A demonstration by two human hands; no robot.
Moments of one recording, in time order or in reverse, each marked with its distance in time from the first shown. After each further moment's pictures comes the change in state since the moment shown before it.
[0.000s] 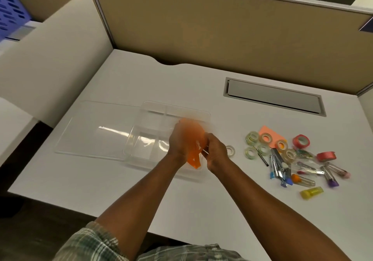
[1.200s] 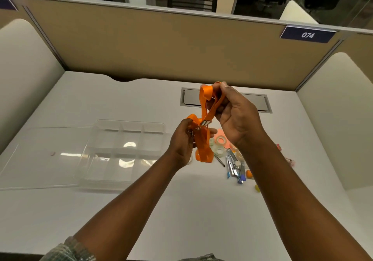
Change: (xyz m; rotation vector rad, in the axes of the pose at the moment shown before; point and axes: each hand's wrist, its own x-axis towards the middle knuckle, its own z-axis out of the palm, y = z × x) left_hand -0.049 -0.006 0.158 0.173 -0.497 -0.071; right_hand -0.113 -0.174 -0.139 0.186 -0.145 -0.554
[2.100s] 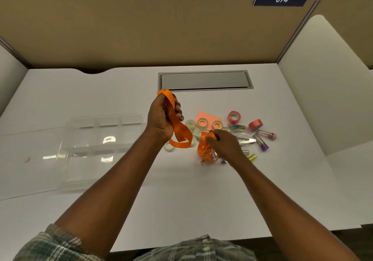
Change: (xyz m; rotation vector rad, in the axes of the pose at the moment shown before) left_hand 0.029 0.011 0.026 -0.153 0.130 0.063; right_hand 0.016 0.133 -0.153 -1.183 0.043 0.022
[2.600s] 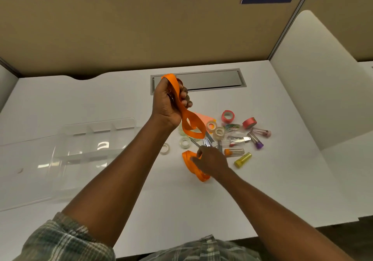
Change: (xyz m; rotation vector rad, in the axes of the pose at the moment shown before) left_hand 0.011 0.015 0.061 -0.066 -0.153 0.018; right_hand -0.010 0.022 0.049 -0.290 -0.113 0.019
